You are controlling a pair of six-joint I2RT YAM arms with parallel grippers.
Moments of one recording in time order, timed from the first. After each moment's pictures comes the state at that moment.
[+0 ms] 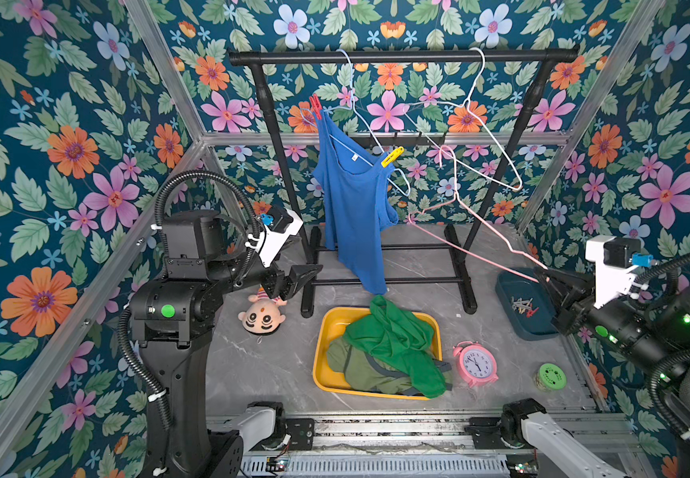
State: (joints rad) left arm -0.11 1.16 1.91 -1.24 0.77 0.50; right arm 0.22 0.84 1.75 -1.03 -0.26 0.03
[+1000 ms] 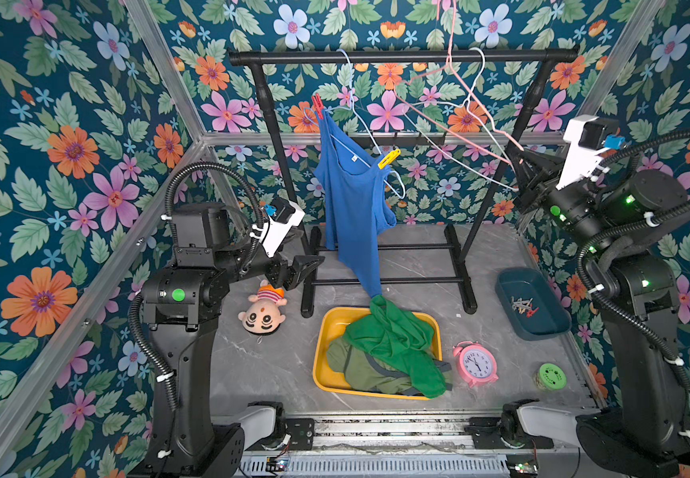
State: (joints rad) left arm -0.11 1.21 1.91 -1.20 0.77 0.47; right arm 0.22 1.29 1.97 -0.43 -0.25 0.05
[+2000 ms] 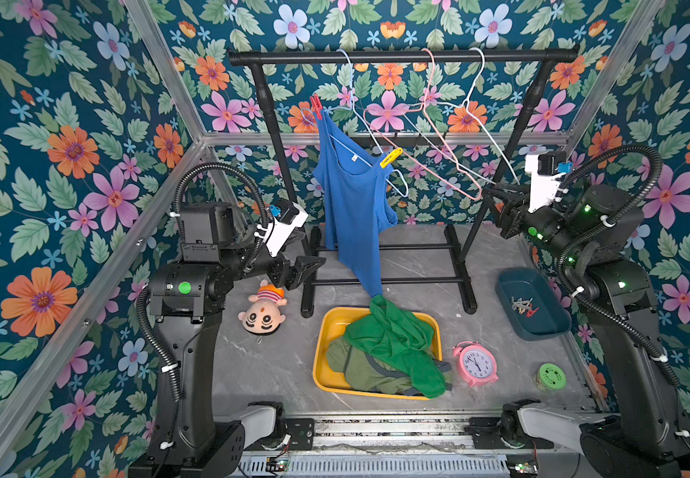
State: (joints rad) left arm -0.11 1.22 1.89 -1.21 0.77 0.50; right arm 0.21 1.19 1.77 -0.57 -0.29 0.04
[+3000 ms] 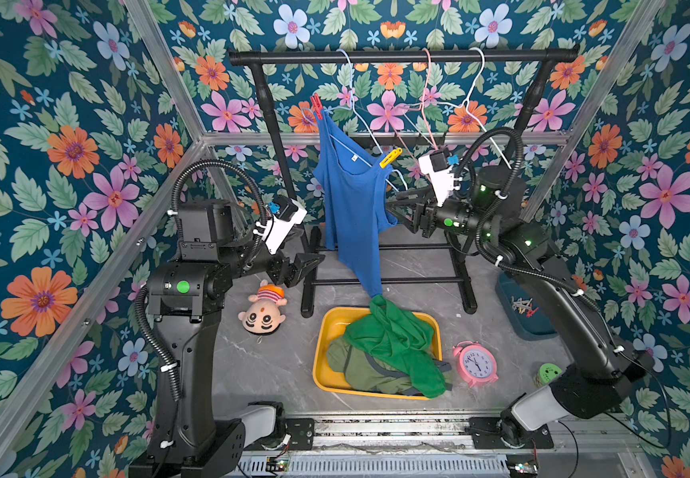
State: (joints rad) left arm -0.11 1.23 1.90 -1.21 0.75 0.49; right arm 0.58 1.57 1.97 -0.49 -0.48 0.18
